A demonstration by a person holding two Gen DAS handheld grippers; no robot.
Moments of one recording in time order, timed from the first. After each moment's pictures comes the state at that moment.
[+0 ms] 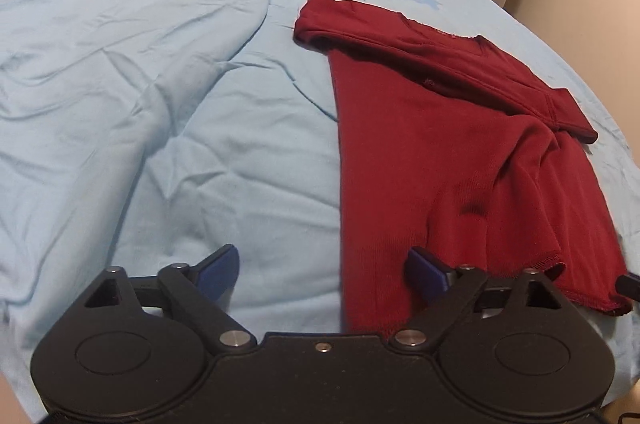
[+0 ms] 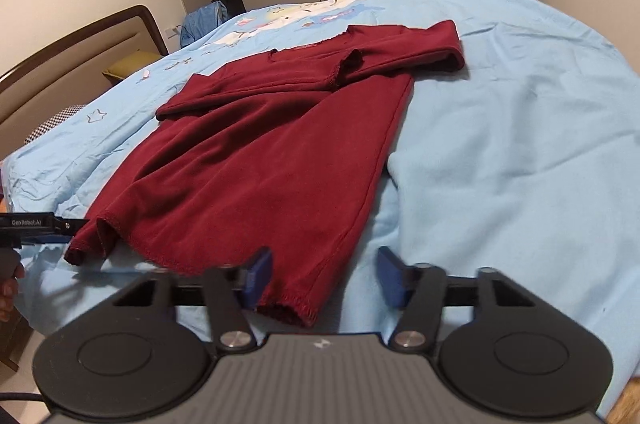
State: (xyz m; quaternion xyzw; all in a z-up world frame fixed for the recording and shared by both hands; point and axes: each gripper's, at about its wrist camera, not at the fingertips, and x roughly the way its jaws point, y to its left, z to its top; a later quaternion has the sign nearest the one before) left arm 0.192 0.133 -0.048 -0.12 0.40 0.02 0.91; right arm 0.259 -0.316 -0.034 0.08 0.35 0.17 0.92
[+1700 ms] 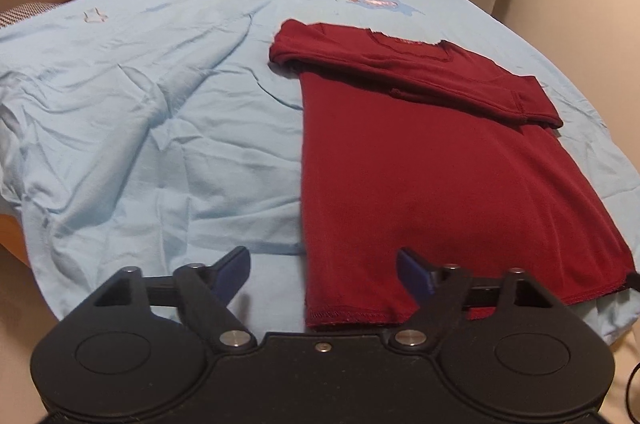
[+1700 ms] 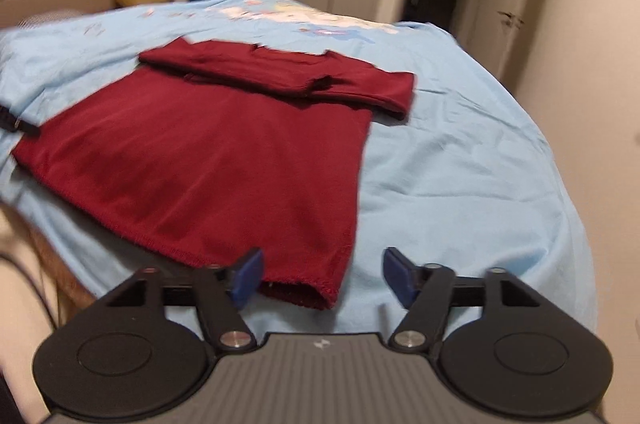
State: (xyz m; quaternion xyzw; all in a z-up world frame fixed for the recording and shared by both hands) left arm 0.116 0.067 -0.015 -0.08 0.37 0.03 0.92; right arm 0.177 -0.358 -0.010 -0.15 0.30 0.14 0.93
